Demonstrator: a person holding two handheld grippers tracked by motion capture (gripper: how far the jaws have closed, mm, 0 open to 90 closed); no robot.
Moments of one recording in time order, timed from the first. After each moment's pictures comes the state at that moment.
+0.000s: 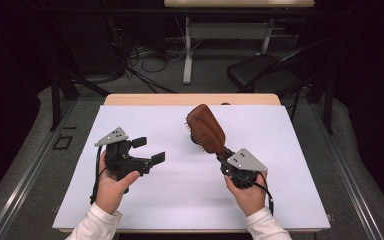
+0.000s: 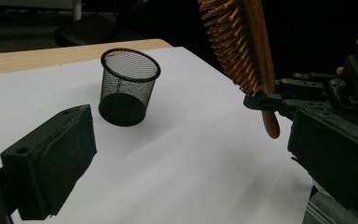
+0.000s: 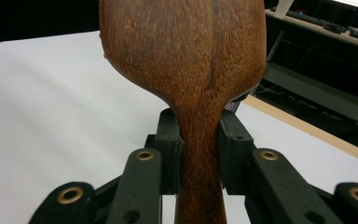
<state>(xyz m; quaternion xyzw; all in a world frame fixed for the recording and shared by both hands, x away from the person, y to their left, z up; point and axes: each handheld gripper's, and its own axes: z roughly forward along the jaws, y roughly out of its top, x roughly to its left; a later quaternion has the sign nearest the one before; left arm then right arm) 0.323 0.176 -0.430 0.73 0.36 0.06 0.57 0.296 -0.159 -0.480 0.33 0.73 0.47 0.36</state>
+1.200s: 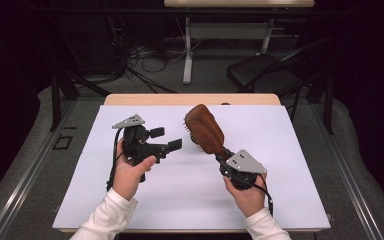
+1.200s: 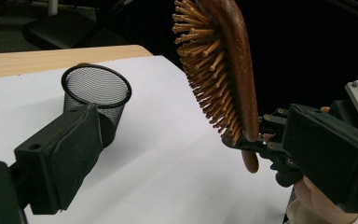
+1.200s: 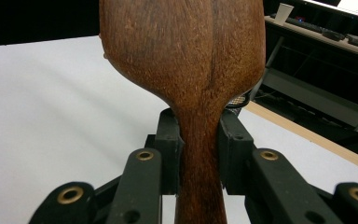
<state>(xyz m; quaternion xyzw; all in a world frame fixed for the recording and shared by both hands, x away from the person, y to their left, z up) 0.348 0.137 -0.413 0.72 0.37 0.01 0.58 0.292 -0.155 -0.477 0.32 0.73 0.48 0.37</state>
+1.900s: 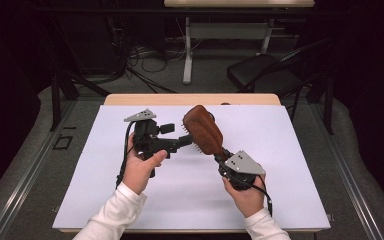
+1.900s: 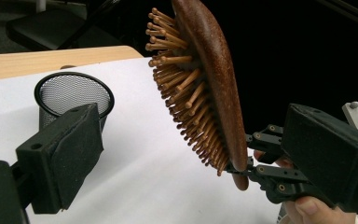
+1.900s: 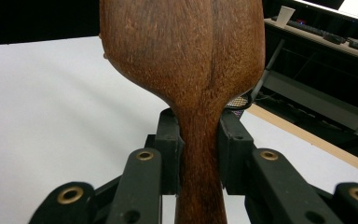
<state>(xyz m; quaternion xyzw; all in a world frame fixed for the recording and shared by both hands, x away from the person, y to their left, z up) 0.358 0.112 -0.405 0.73 0.36 0.00 0.58 0.291 -0.153 -0.478 0.32 0.73 0.48 0.37</state>
